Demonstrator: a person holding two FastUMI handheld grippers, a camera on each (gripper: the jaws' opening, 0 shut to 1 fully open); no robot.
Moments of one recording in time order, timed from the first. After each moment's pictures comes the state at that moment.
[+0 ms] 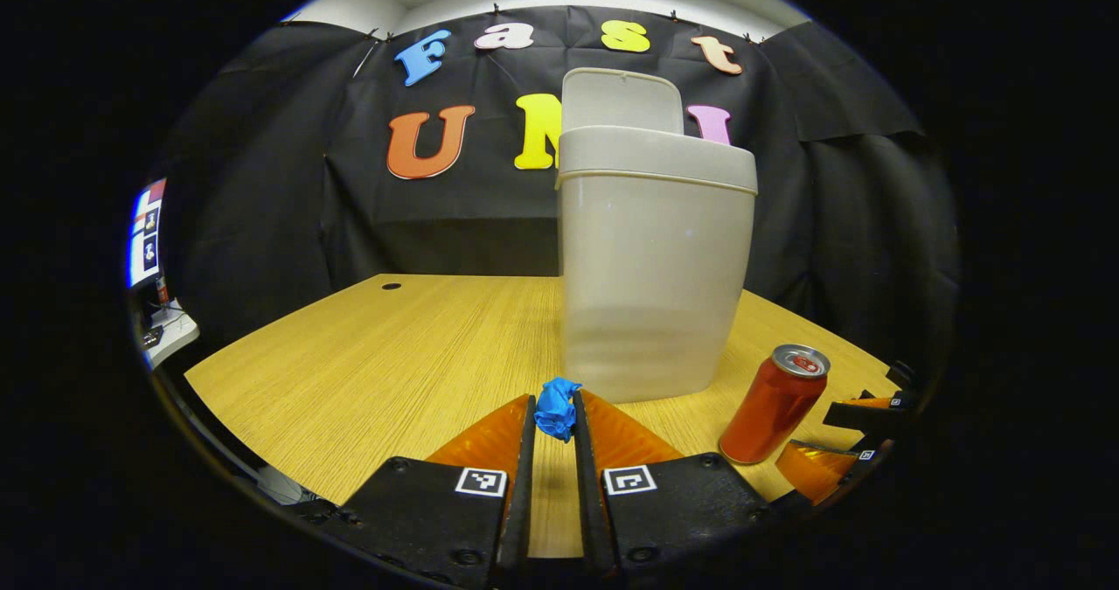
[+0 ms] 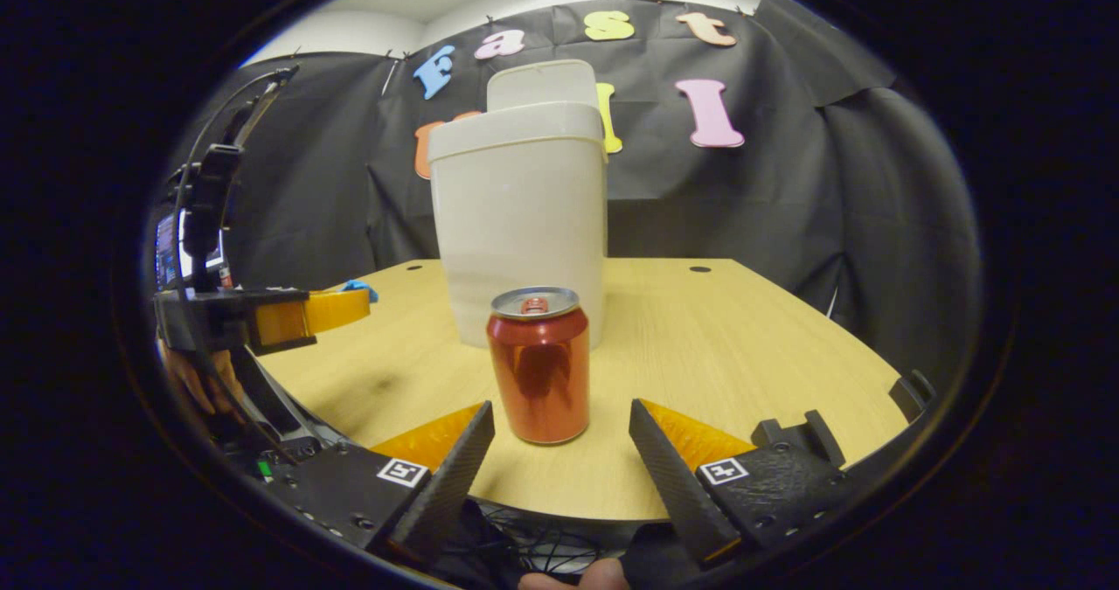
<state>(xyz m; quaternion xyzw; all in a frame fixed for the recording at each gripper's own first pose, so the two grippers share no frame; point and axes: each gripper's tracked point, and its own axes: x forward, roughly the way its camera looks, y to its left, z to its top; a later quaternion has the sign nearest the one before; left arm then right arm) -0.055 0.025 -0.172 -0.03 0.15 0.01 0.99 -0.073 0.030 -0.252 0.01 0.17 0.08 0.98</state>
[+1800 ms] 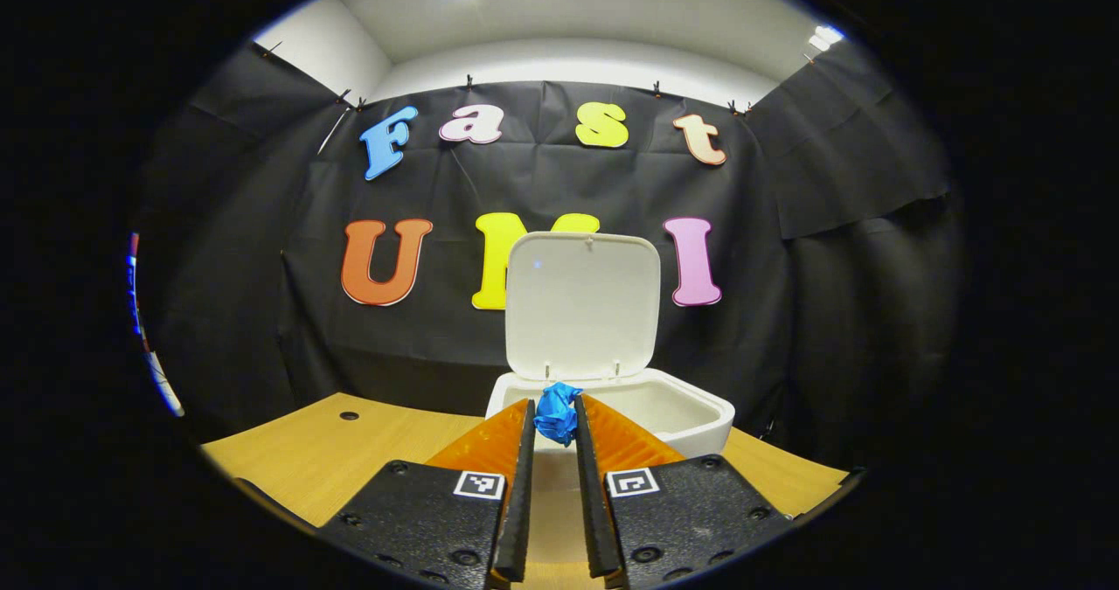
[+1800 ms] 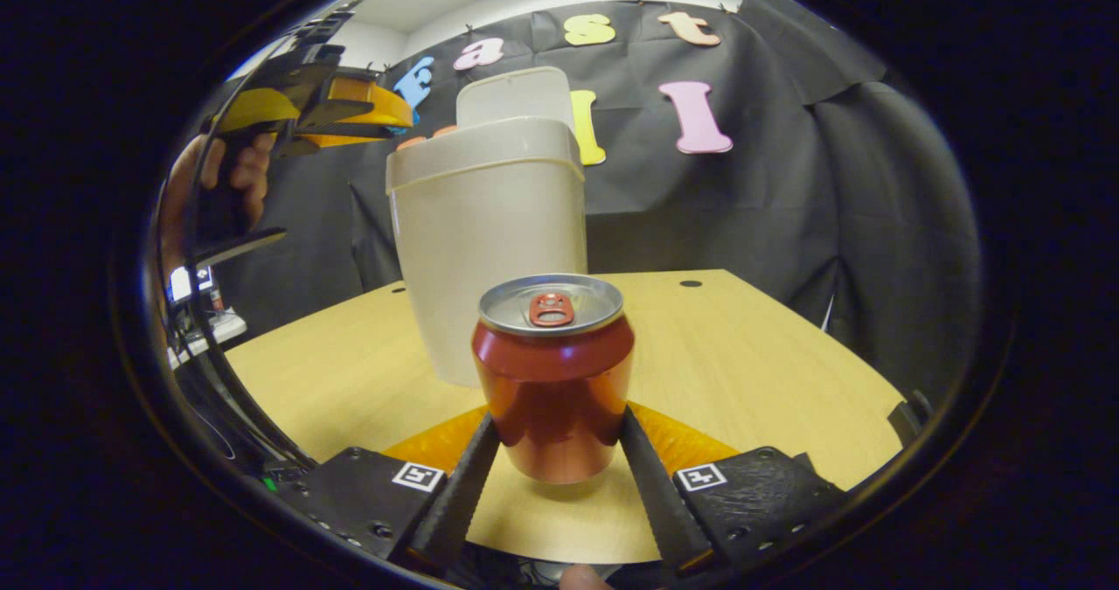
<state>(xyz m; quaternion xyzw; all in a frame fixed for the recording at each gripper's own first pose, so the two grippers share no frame) 0.075 -0.012 0.032 -0.04 -0.01 -0.04 1.00 -0.044 -0.005 -0.218 0.03 0.14 0.07 0.99</state>
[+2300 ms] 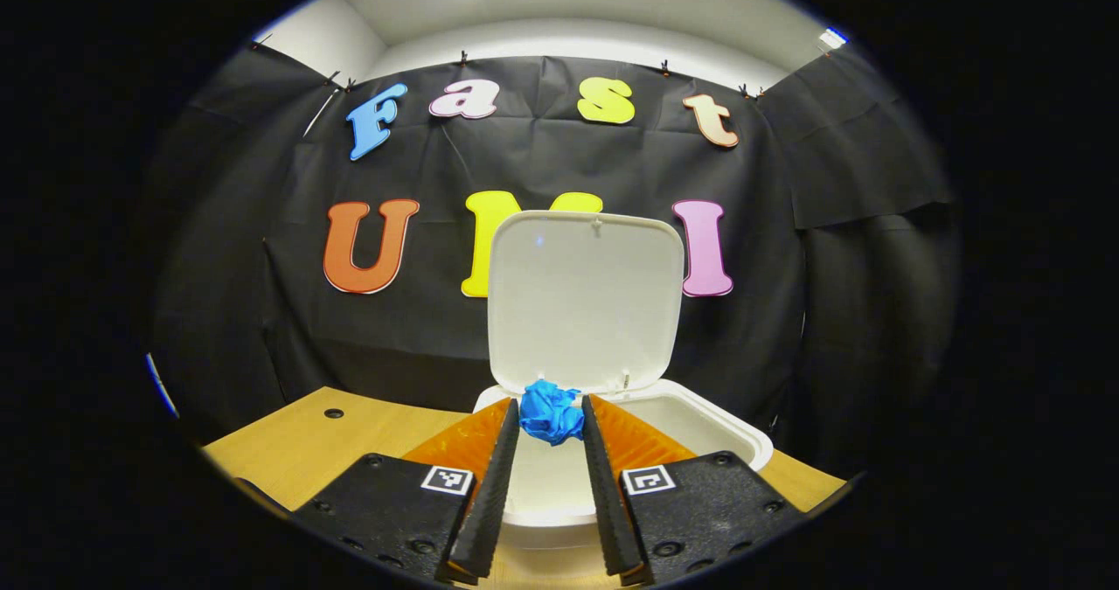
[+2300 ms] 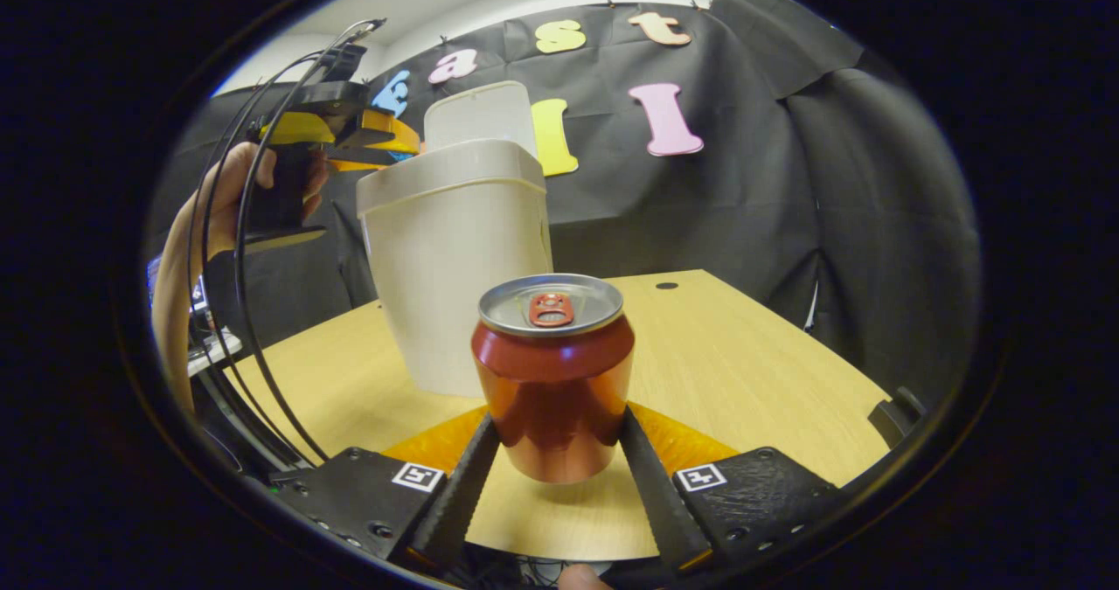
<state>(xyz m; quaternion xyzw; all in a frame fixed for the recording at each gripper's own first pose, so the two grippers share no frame) 0.125 -0.020 0.032 -0.04 0.02 -0.05 1.00 -0.046 -0.028 -0.215 0.07 0.14 0.05 0.99</state>
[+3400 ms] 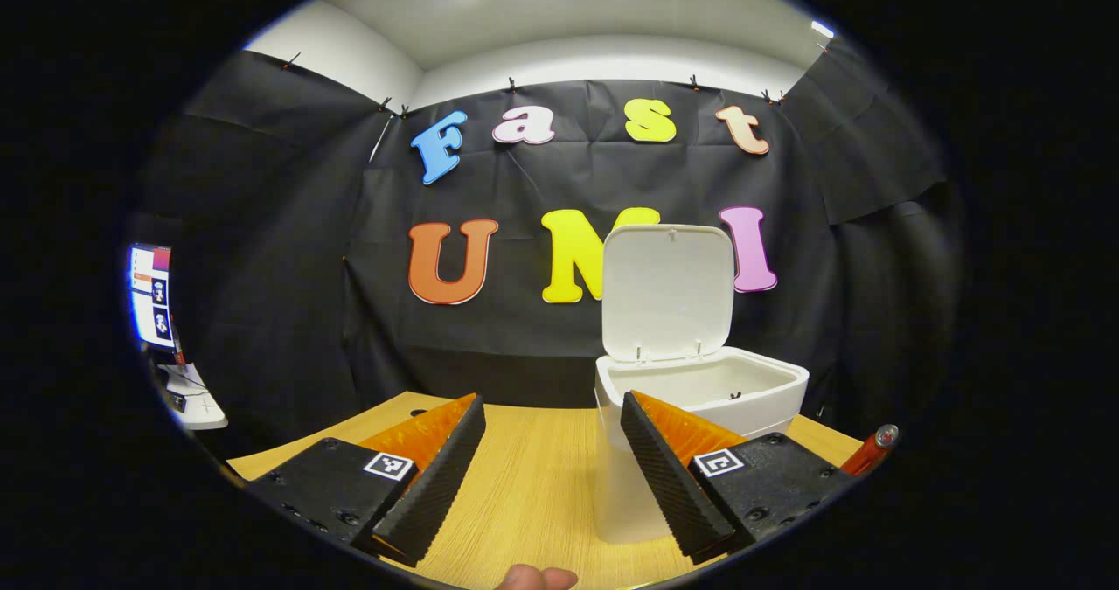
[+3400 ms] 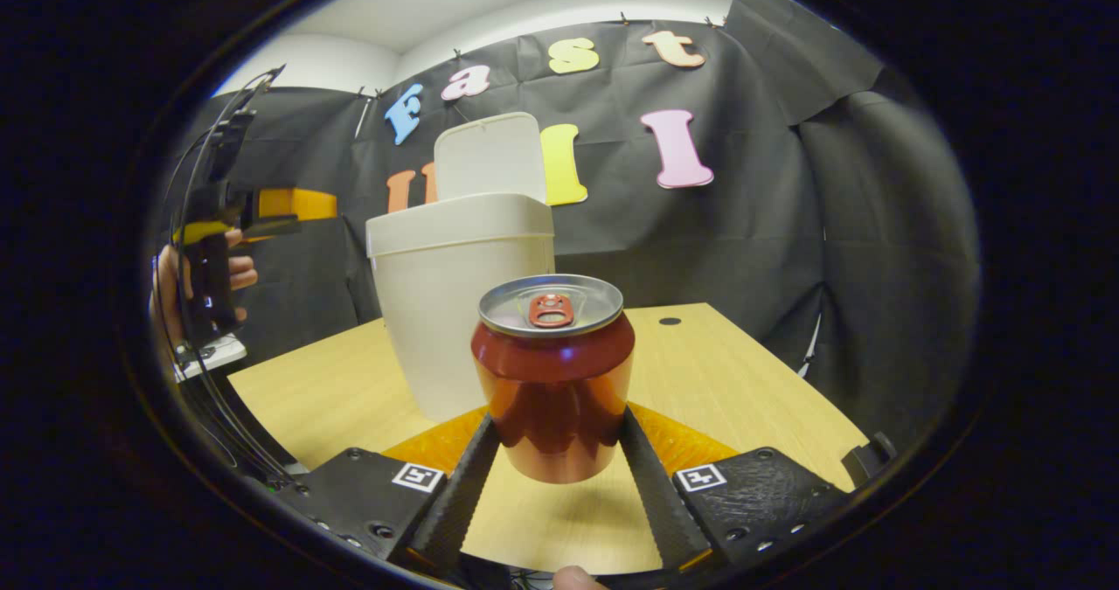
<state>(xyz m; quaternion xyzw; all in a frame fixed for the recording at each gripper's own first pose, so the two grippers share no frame) 0.021 0.081 0.006 -0.01 -0.01 0.06 1.00 -0.037 -0.029 -0.157 0.04 0.10 0.07 0.99</state>
